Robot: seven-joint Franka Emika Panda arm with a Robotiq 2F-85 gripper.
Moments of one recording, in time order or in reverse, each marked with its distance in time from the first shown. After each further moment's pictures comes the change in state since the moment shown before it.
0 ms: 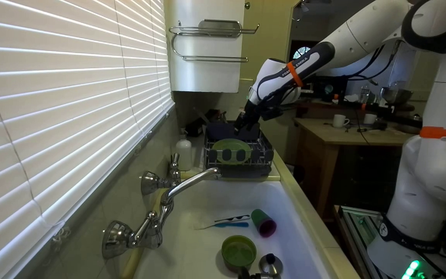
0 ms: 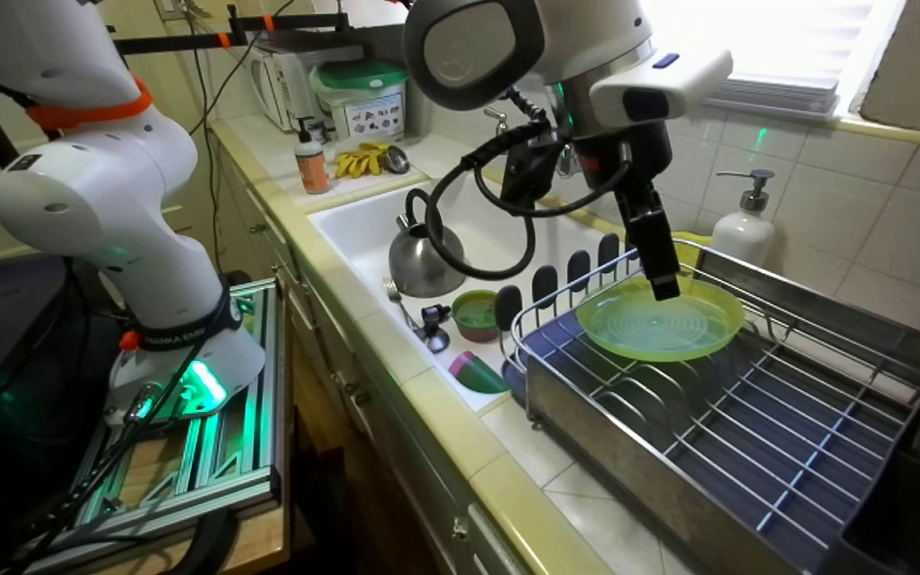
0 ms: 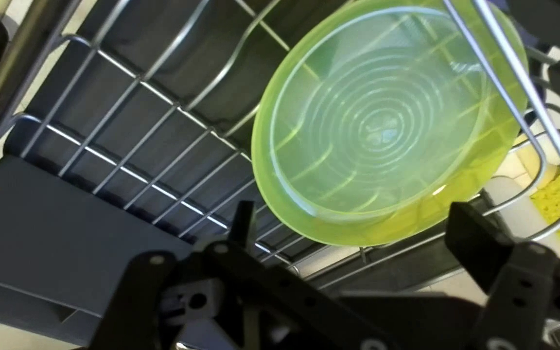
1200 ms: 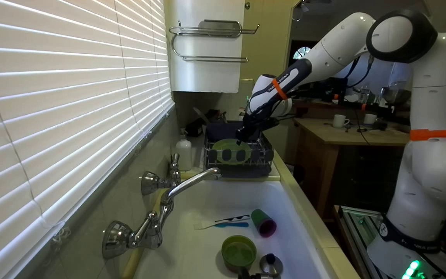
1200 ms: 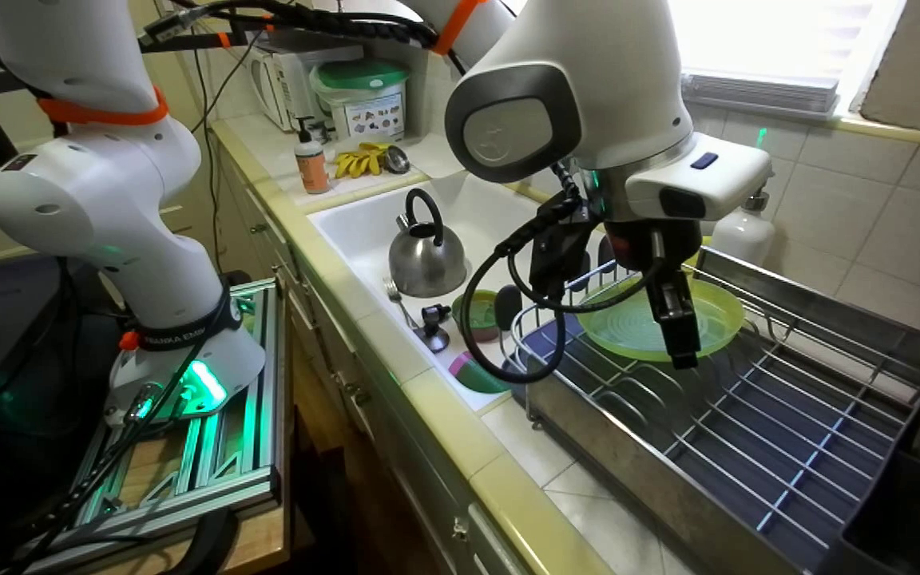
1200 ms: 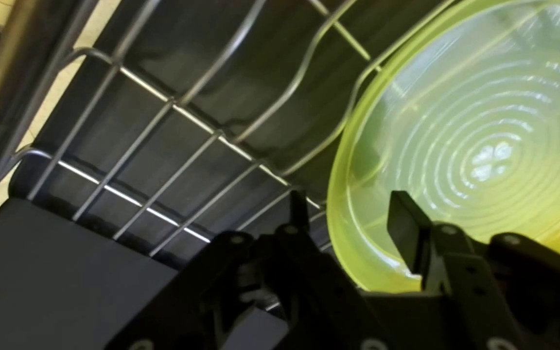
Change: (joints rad) arm -0.058 0.188 0.006 0.086 0.066 0.059 -0.057
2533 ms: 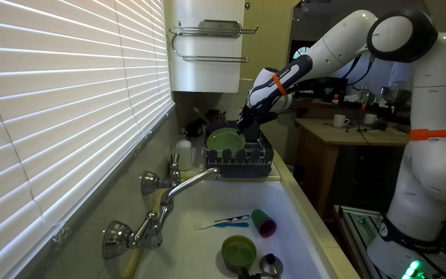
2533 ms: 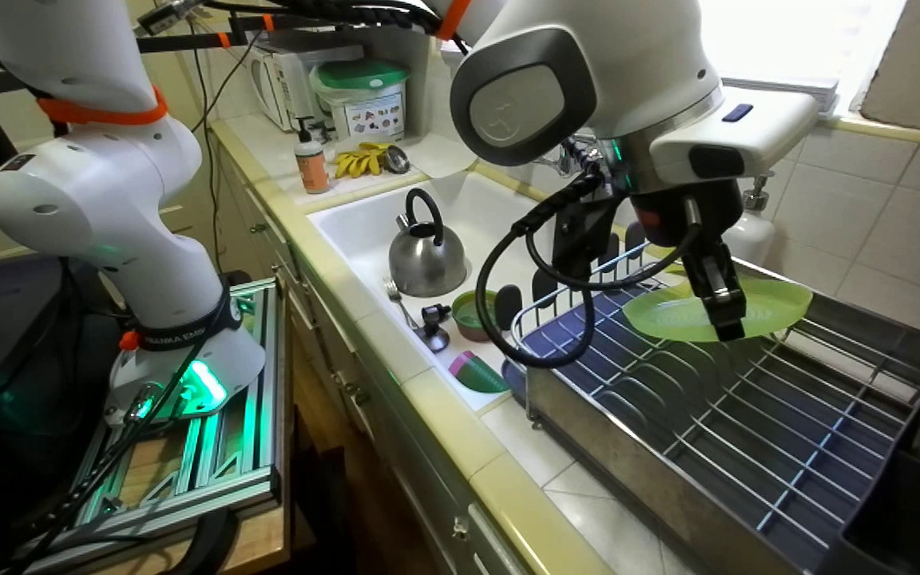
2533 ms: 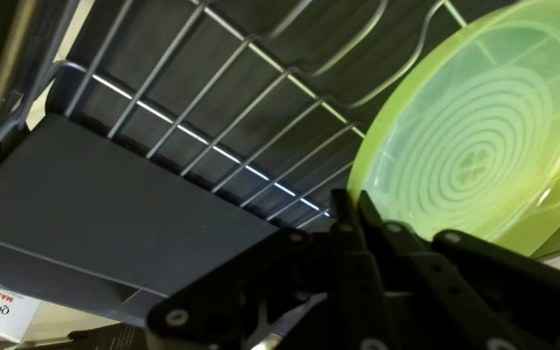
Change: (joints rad) arm -0.012 -0.010 -0.009 0.042 -0.011 0.058 0.013
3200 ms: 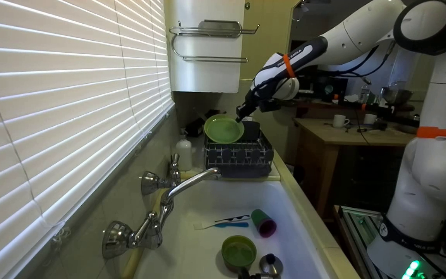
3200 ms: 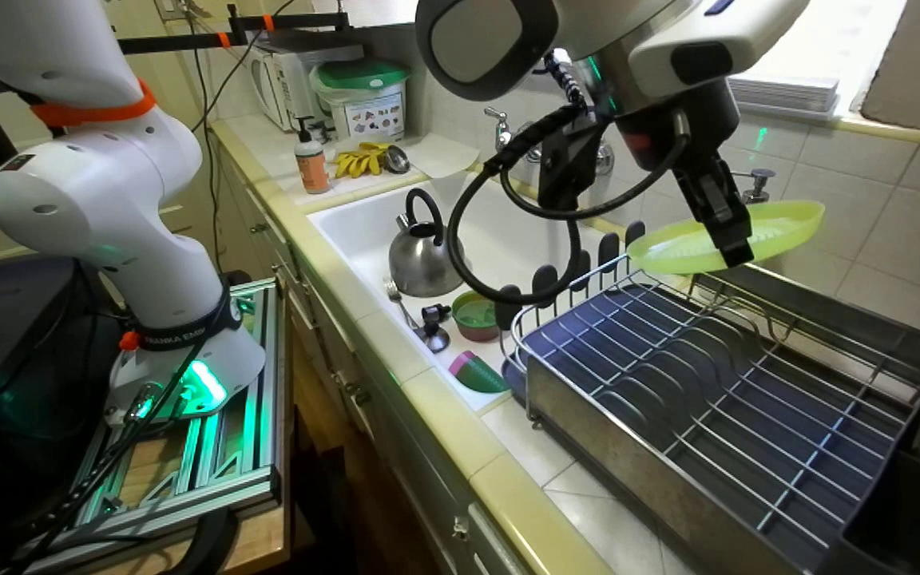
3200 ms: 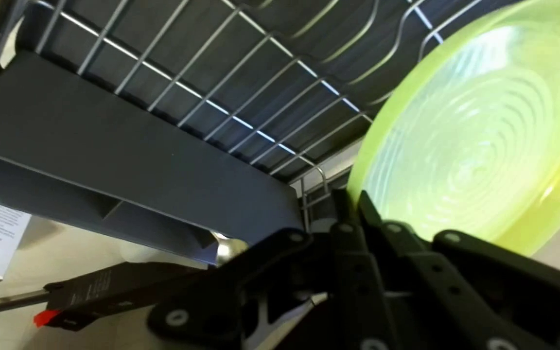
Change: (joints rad) arm -0.003 -0.149 0.033 -0.047 0.161 -0.009 -0.142
